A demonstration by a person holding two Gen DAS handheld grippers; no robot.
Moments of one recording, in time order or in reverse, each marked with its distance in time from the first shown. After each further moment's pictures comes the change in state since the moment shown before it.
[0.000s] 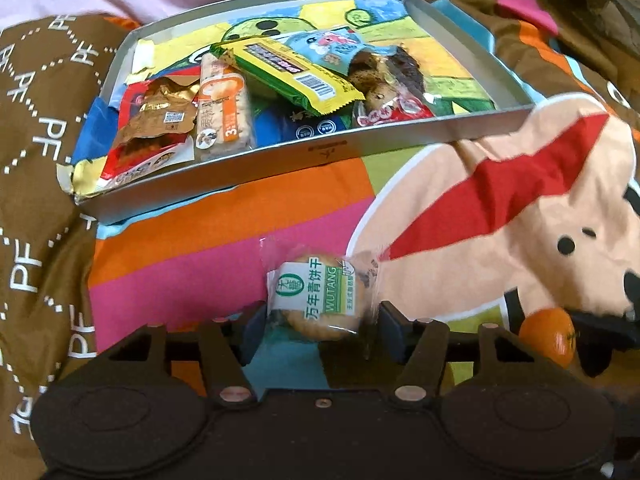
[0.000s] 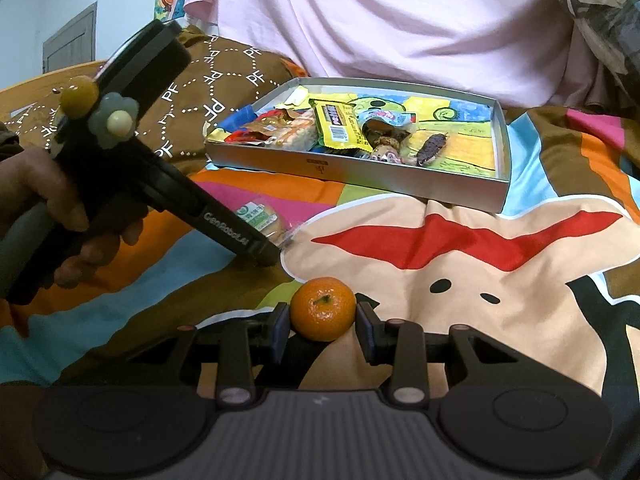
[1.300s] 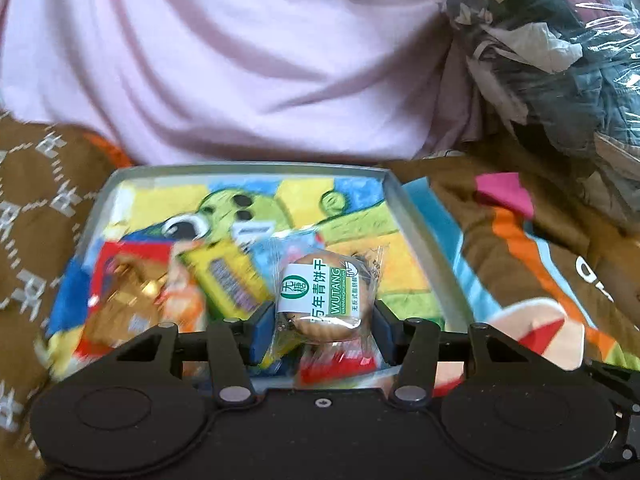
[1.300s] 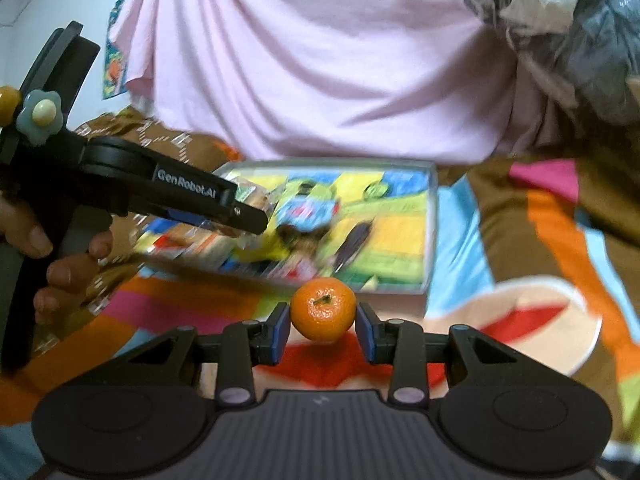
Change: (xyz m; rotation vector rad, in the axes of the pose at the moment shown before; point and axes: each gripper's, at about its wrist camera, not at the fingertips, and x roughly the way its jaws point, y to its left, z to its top) left arm -0.035 -0.018 0.097 -0.110 -0.367 -0.093; right arm 0.008 -0.066 0.064 0.089 -0.185 -0.109
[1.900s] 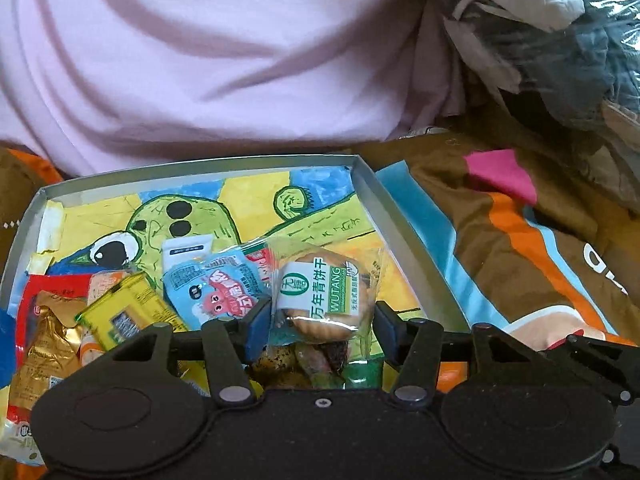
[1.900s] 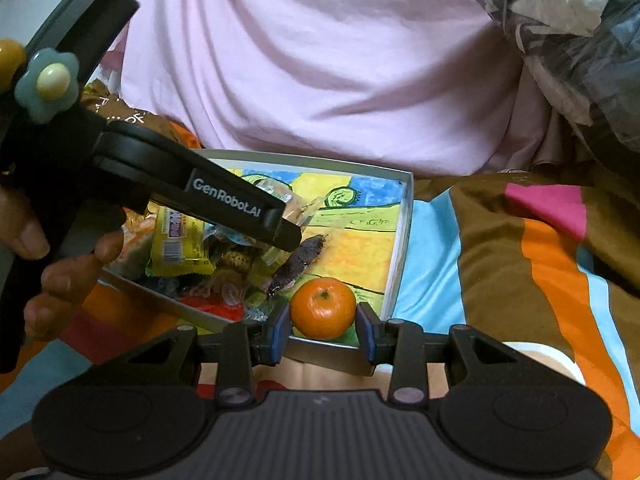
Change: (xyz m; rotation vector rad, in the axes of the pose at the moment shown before) left arm 0.064 -0.023 0.012 0.075 0.045 -0.056; right arm 0.053 -0.023 0.007 -0.082 0.022 -0.068
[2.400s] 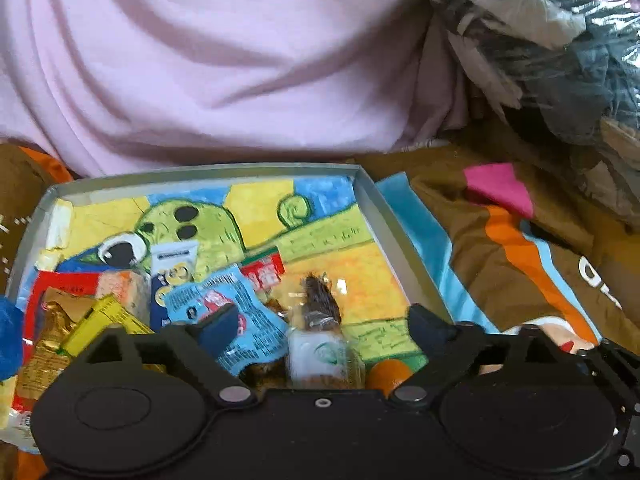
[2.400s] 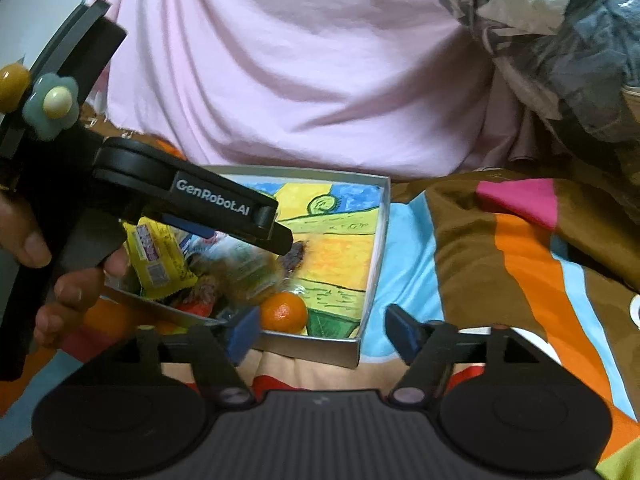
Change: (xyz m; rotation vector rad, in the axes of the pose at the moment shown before) left arm -0.015 -0.002 0.003 -0.040 -0.036 0.015; right arm -0.023 -0.006 -0.001 0.079 -0.041 -0.042
